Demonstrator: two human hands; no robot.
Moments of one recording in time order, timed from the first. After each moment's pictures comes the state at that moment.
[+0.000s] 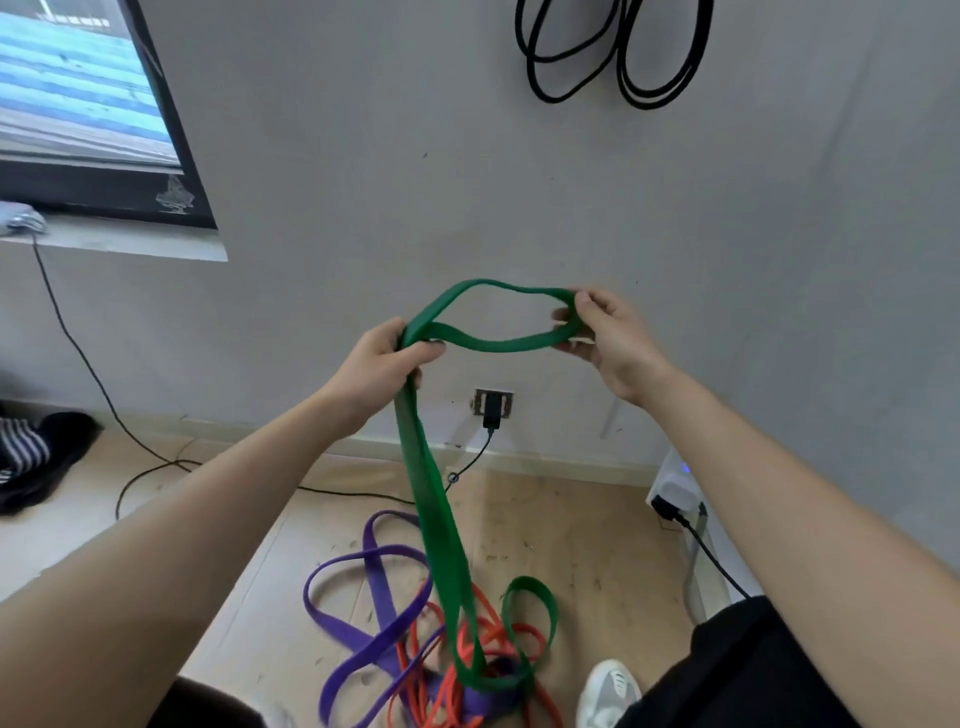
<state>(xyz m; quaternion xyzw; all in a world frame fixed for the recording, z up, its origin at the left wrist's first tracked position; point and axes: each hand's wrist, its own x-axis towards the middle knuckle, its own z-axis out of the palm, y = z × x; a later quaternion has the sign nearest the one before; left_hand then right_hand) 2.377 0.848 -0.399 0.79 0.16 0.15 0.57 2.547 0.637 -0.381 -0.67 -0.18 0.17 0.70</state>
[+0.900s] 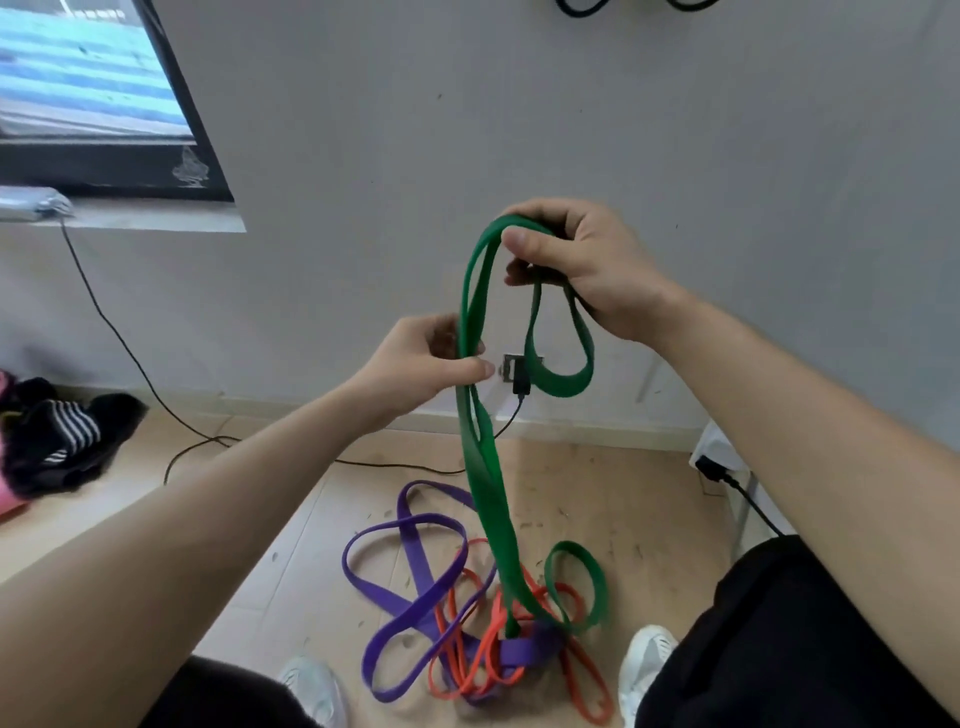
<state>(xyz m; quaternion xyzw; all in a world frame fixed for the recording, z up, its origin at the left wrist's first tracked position) 2.355 0.828 -0.412 0.83 0.09 0.11 0.54 2.484 0.668 -0.343 -0.63 -0.44 0.17 0.62</state>
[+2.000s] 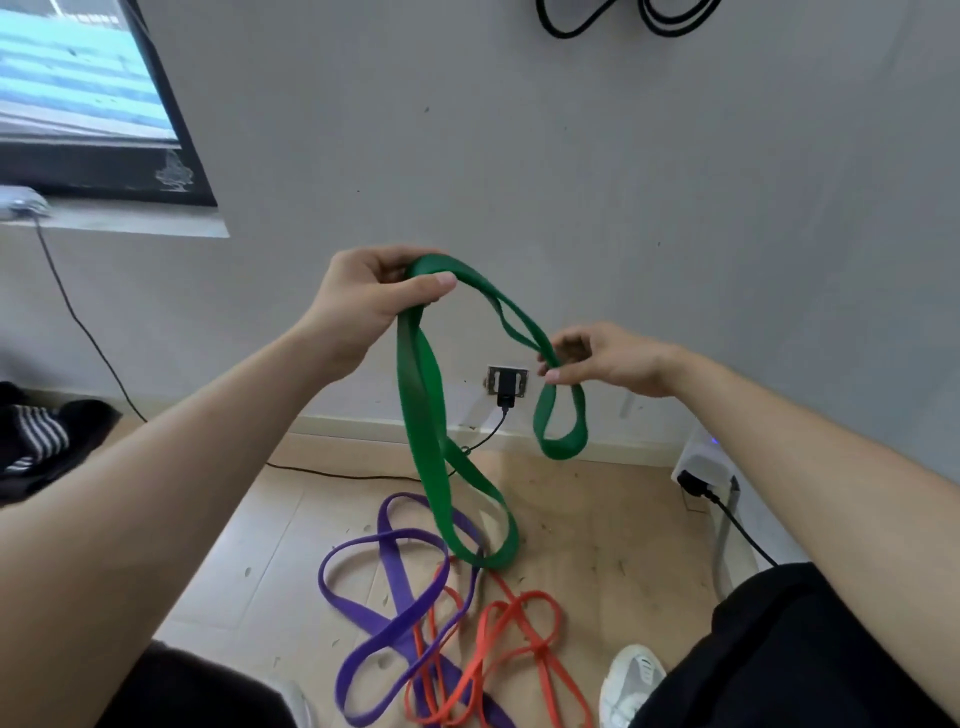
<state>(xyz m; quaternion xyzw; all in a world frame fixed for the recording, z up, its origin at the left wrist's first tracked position) 2.375 0.852 -0.374 0.74 0.09 0.25 0.62 2.561 0.626 -0.428 -0.79 -0.37 0.31 0.38</state>
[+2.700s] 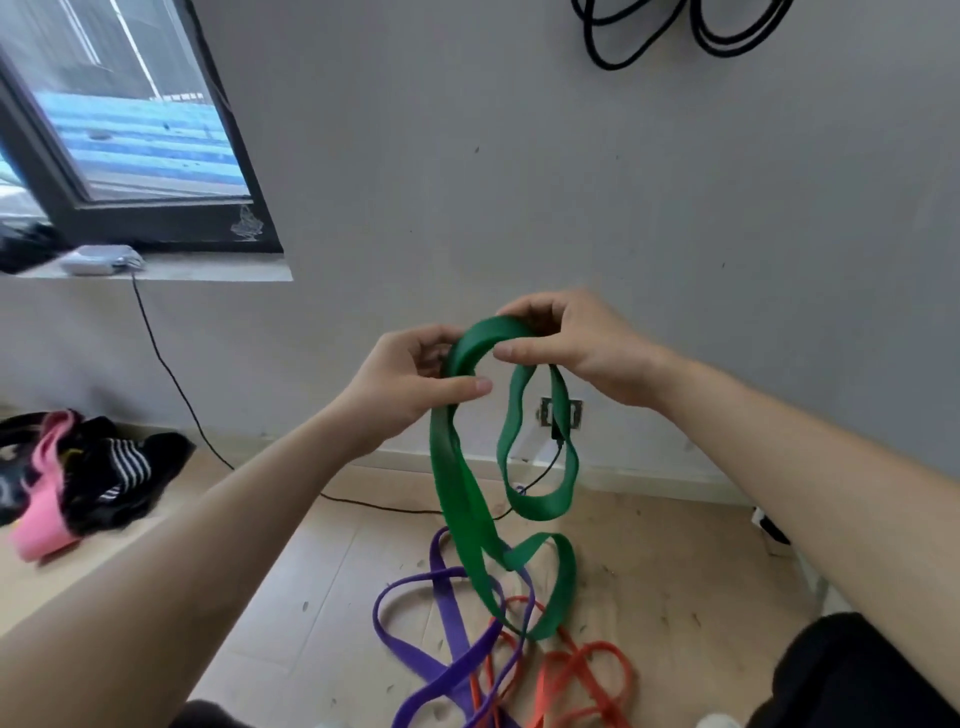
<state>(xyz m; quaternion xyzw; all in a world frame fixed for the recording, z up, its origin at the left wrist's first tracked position) 2.345 0.866 -0.392 0.80 0.08 0.16 0.57 2.496 0.702 -0.379 -0.66 -0.48 0.22 0.54</state>
